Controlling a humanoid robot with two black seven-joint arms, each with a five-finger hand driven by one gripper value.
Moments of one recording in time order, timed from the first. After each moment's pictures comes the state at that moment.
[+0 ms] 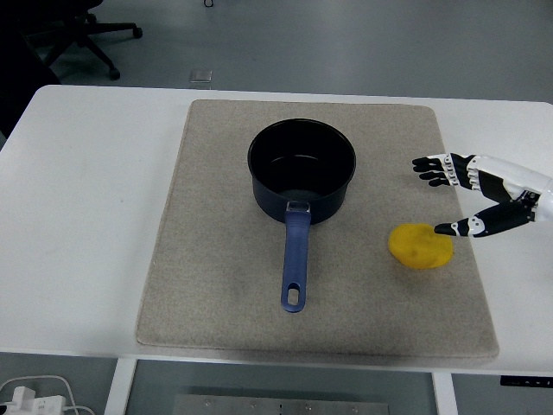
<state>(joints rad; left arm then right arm) -0.04 0.00 0.01 -0.19 0.06 0.06 -0.01 0.67 -0.95 0.51 1.46 -0.85 0.31 0.36</state>
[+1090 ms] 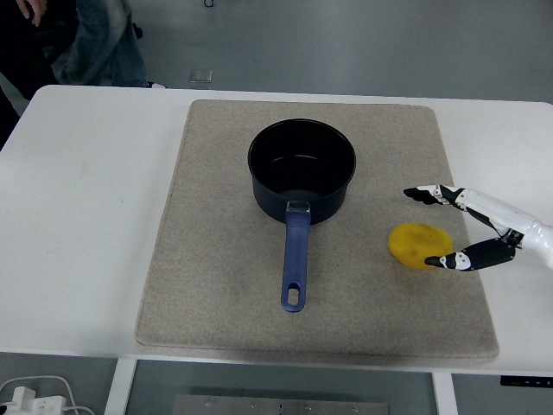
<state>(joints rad) -0.04 0.00 0.01 -0.19 0.06 0.05 -0.01 0.55 -0.92 0.49 1.47 -1.12 0.05 0.51</state>
